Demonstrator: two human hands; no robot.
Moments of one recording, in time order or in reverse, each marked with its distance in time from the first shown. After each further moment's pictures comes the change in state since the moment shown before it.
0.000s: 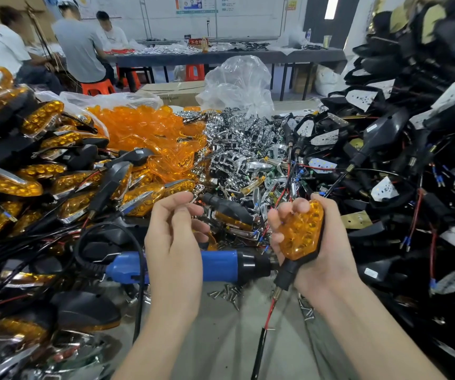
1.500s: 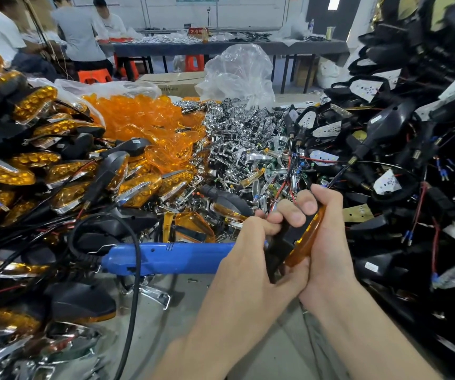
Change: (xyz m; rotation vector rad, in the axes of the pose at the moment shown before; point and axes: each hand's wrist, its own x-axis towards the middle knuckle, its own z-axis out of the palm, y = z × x) left_hand -0.053 -0.007 0.023 0.369 -0.631 0.153; right_hand -0.006 0.010 0.006 -0.018 -0.061 -0.077
